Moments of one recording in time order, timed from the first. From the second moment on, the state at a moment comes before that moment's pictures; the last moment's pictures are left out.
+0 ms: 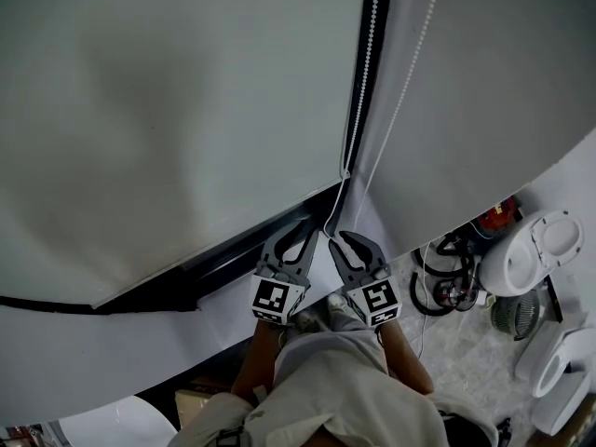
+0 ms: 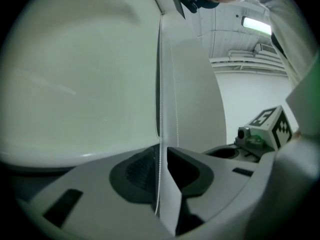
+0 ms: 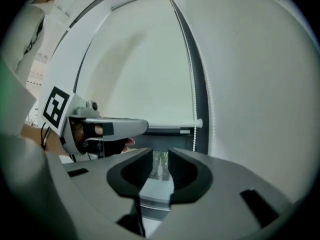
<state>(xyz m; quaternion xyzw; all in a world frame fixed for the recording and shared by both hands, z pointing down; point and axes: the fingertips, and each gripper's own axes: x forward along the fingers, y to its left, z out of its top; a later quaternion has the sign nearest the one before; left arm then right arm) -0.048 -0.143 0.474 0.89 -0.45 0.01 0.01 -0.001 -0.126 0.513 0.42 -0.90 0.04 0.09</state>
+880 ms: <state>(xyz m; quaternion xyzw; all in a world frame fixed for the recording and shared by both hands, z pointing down) -0.034 -0.132 0.459 0.90 -0.43 0.00 0.00 0.018 -0.126 0.452 0.47 -0.88 -0.04 0.06</state>
